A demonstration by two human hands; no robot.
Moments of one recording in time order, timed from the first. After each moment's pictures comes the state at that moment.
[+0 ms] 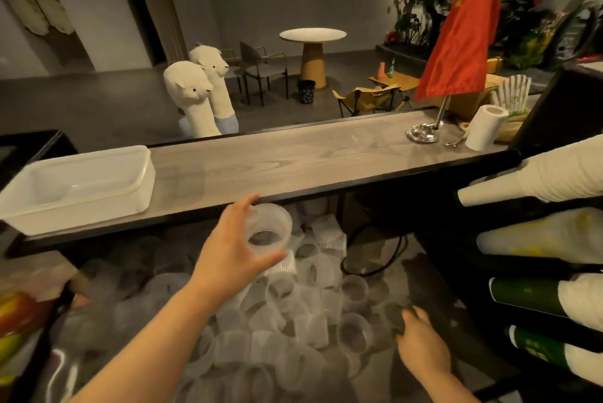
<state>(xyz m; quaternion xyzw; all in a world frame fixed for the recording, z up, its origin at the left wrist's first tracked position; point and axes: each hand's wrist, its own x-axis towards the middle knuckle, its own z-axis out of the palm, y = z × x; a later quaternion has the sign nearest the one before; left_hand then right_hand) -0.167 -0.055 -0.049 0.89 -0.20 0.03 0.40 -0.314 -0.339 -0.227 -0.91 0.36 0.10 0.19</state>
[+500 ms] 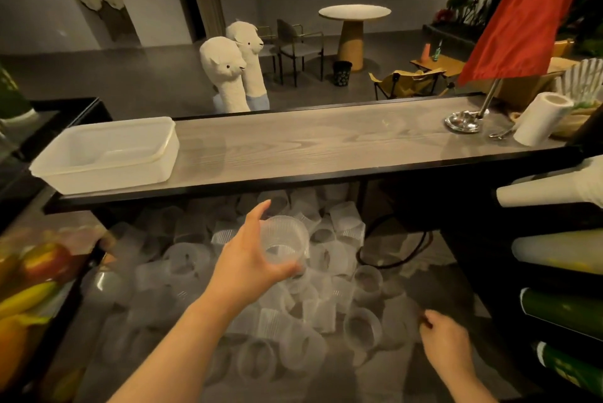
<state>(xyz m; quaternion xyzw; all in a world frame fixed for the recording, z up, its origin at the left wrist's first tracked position) -0.190 -0.055 -0.092 0.91 -0.13 -0.03 0.39 -0.304 -0.370 -0.251 -0.93 0.33 0.05 0.13</state>
